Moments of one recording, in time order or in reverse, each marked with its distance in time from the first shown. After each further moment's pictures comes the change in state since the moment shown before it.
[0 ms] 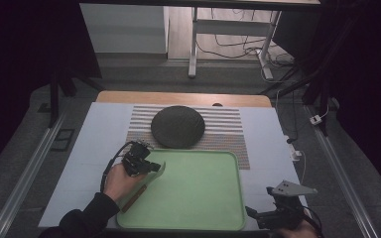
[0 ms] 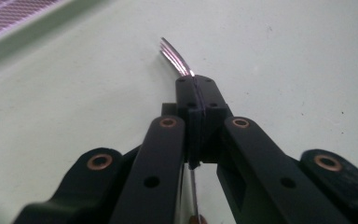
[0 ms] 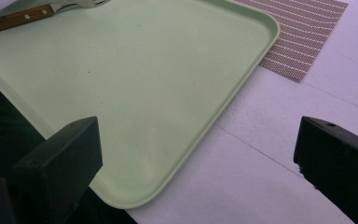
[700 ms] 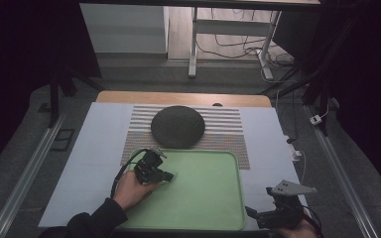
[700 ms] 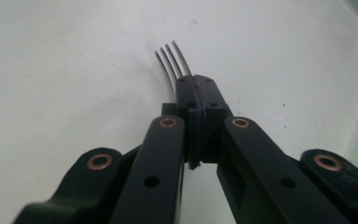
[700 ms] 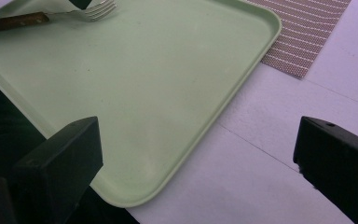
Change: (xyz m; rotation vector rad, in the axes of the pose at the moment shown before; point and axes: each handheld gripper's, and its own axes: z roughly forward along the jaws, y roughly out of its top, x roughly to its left) left arm -0.037 0.003 0.020 0.023 -0.114 0.090; right arm -0.001 0.000 0.001 0.010 0.005 0.006
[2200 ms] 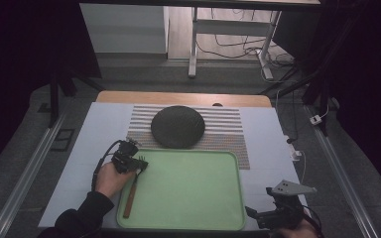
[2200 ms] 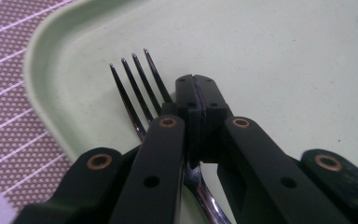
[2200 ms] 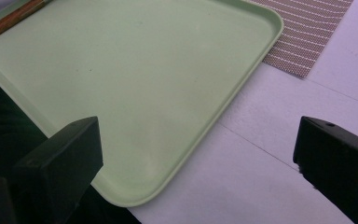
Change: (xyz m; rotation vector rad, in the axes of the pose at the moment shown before) left arm 0.074 -0.028 -0.033 -0.017 0.190 -0.212; right arm 0.000 0.000 0.000 0.001 0.007 0.004
